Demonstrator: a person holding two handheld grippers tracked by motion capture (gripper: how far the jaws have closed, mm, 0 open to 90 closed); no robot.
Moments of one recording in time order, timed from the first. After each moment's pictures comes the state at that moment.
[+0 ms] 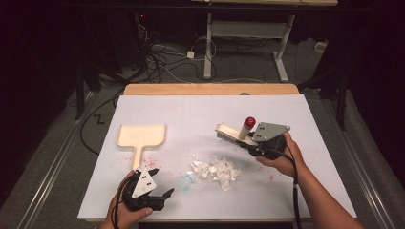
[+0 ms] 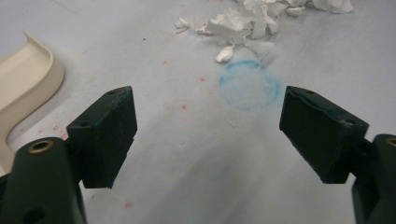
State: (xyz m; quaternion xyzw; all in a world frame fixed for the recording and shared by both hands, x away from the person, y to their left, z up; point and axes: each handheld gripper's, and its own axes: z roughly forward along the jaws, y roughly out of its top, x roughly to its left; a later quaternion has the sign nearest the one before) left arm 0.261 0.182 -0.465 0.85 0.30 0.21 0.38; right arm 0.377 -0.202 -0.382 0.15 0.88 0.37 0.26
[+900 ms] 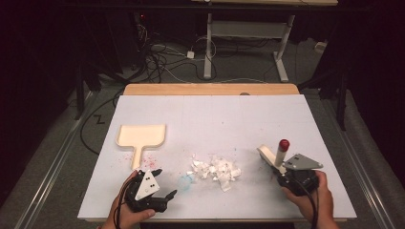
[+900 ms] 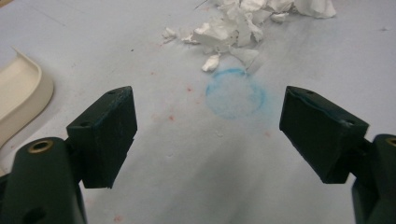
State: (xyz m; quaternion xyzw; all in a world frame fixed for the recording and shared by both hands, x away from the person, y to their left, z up) left arm 0.259 0.174 -0.462 0.86 0.27 0.21 0.38; right arm 0.294 -0.256 -0.420 0.39 0.83 0.29 0.29
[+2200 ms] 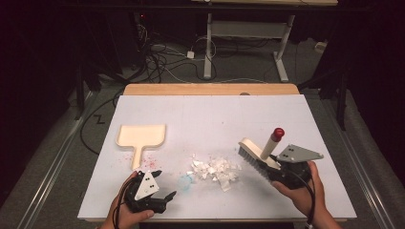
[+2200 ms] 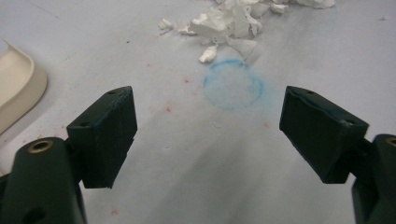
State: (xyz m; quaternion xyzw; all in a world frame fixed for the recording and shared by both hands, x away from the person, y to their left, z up) left arm 0.259 0.175 -0.465 0.86 0.28 0.20 0.38; right arm 0.298 -0.242 -0.386 0.33 0.83 0.38 0.23
